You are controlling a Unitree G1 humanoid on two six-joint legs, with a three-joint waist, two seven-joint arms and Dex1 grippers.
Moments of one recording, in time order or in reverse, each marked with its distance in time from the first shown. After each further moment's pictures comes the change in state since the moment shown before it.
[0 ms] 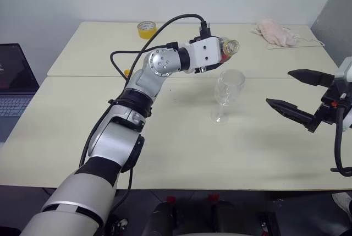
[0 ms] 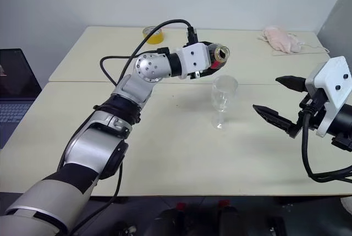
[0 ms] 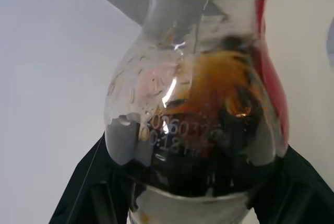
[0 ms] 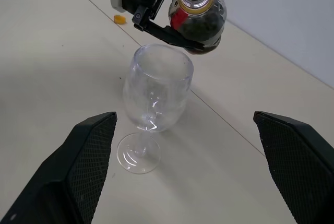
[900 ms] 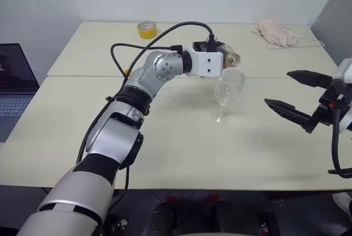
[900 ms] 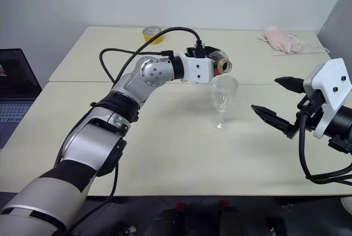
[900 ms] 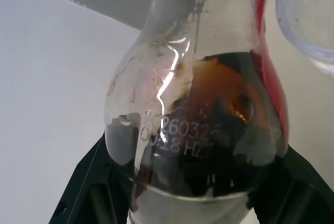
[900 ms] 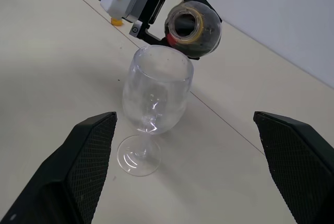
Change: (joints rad) left arm -0.044 0.023 -0.066 0.094 0.178 -0.168 0.133; right arm 0.017 0.004 0.002 -0.017 0.030 -0.003 -0.046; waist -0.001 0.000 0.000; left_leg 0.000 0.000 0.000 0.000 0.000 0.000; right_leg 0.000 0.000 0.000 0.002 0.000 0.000
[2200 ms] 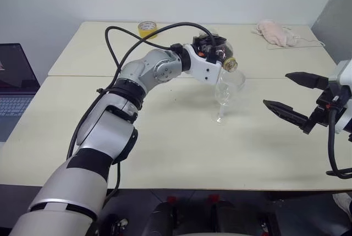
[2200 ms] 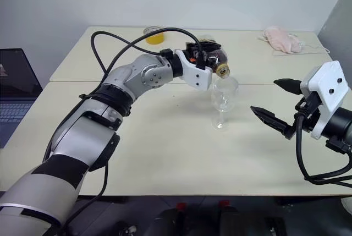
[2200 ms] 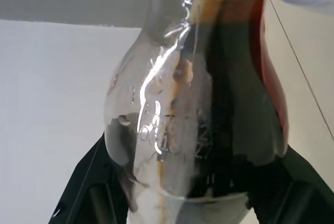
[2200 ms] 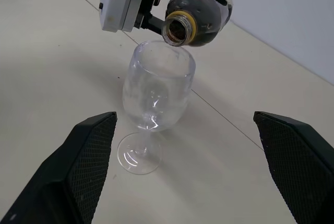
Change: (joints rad) left arm -0.067 0.066 -0.129 0.052 0.272 -0.138 0.358; right arm 0.016 -0.002 0.021 0.001 -0.011 -0.021 -0.017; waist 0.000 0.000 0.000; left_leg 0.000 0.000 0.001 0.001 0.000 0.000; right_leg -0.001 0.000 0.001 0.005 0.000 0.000
